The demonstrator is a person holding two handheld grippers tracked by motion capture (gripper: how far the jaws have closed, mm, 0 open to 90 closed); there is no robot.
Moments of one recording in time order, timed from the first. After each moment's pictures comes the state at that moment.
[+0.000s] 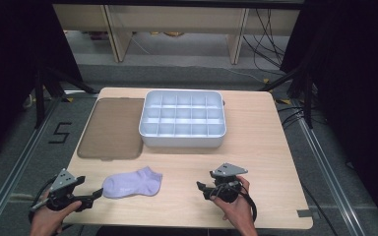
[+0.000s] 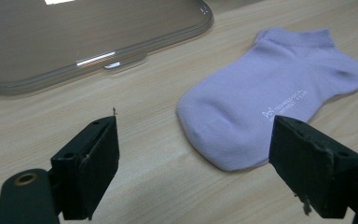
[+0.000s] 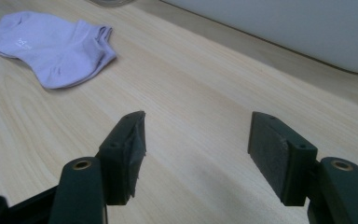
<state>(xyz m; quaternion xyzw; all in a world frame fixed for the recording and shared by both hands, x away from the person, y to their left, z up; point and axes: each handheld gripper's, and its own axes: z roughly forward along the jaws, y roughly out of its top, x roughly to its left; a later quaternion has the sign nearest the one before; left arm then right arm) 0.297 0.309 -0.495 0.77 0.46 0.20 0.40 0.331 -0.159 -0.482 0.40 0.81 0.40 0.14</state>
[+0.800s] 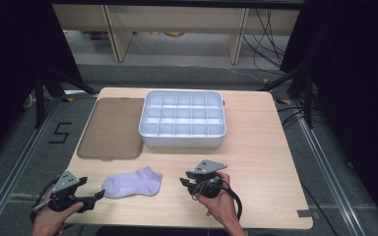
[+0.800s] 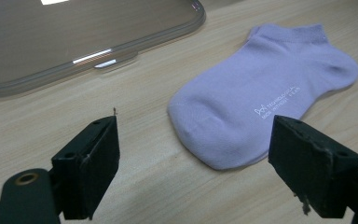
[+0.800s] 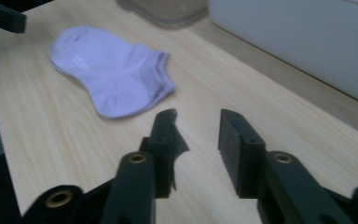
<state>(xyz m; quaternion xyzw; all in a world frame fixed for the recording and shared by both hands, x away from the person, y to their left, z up) 0.296 0.308 -0.494 0.79 0.44 0.19 0.38 0.339 -0.110 -0.473 0.33 0.84 0.43 0.11</state>
